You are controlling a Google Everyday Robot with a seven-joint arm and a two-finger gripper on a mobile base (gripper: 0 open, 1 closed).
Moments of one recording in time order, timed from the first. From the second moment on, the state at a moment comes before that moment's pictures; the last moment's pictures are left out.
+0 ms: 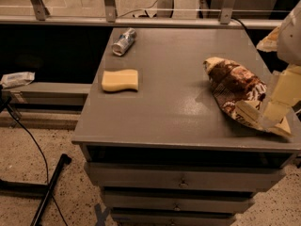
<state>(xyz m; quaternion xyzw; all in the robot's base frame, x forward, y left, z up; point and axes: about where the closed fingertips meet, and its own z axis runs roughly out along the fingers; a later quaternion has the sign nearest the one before) 0.438 -0.216 0.977 -0.60 0.78 -0.04 0.16</state>
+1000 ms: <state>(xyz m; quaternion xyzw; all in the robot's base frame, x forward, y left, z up) 0.509 -0.222 0.914 -0.56 0.82 -0.02 0.13</state>
